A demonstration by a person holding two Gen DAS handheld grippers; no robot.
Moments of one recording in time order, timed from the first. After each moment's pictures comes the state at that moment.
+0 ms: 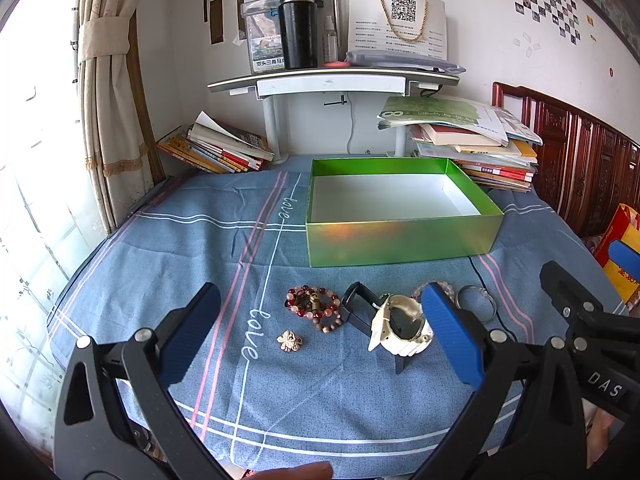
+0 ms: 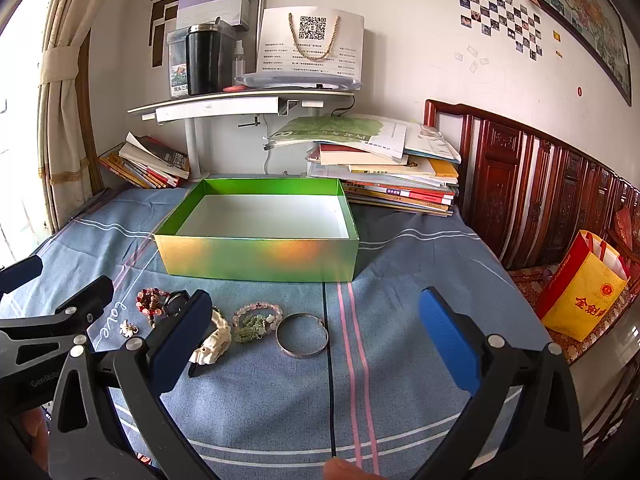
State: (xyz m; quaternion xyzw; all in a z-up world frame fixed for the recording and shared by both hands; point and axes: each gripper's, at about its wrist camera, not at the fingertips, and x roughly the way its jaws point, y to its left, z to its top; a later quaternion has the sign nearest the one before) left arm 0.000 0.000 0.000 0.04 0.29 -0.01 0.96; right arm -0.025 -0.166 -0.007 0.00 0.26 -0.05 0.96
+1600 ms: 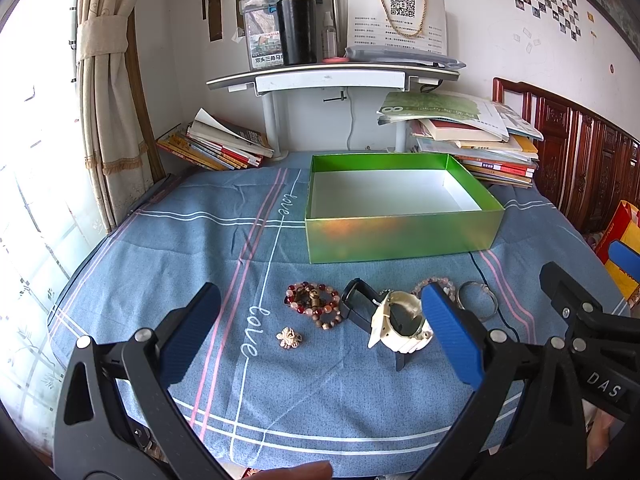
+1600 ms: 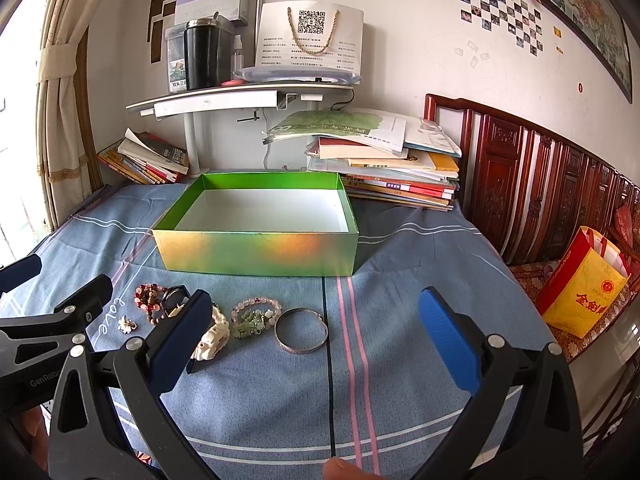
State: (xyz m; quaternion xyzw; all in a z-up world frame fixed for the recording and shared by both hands) left arm -0.001 -0.001 -0.001 0.04 0.29 -0.01 0.96; right arm -0.024 -0.166 -0.008 0.00 0.26 -0.05 0.96
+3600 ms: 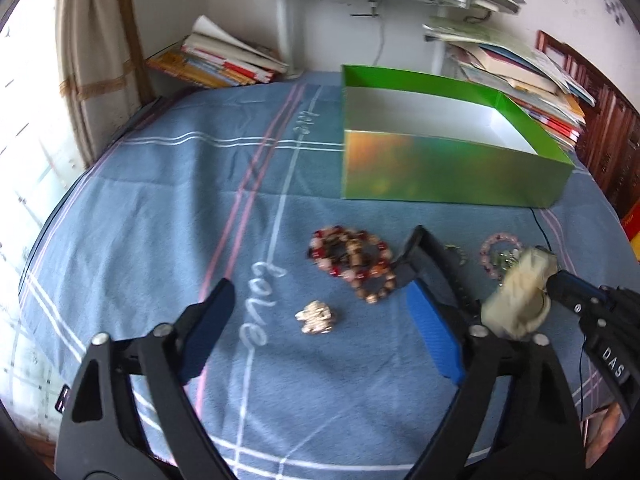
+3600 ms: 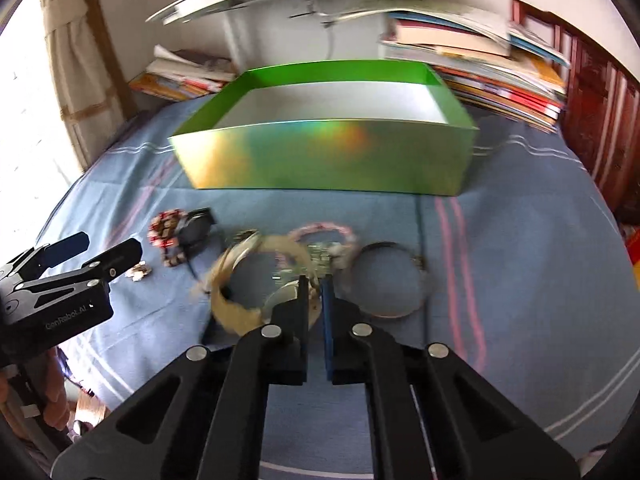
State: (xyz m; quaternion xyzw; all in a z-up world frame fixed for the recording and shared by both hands) left arm 0.071 0.031 -0.084 0.02 0.42 0.00 0.91; right arm 0.050 -0.156 -0.094 0.04 0.43 0.07 0.90
